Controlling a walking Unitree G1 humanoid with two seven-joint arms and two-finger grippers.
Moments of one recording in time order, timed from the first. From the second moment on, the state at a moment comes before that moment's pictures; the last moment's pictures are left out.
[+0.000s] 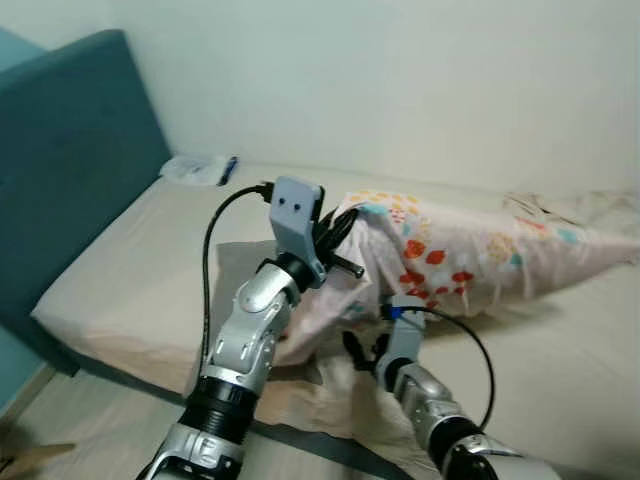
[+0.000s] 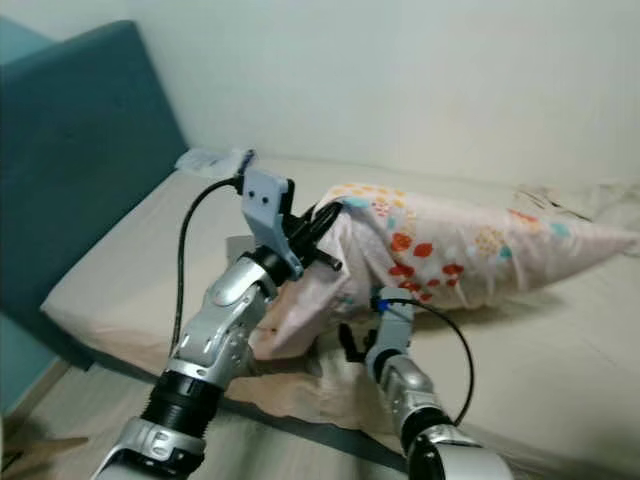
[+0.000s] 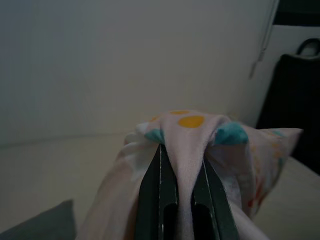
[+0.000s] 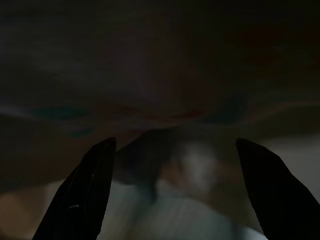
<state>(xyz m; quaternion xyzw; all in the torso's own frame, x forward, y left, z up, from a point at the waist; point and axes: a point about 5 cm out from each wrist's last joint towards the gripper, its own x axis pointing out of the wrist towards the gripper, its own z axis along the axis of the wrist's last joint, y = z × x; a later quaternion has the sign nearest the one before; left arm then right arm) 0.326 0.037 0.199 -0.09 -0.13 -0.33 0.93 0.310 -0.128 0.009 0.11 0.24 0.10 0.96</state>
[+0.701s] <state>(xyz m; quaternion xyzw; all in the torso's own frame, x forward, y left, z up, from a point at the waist) 0.316 0.026 0.211 -0.10 -0.16 -0.38 0.91 0.314 -0.134 0.014 0.11 0.23 0.09 0.96</state>
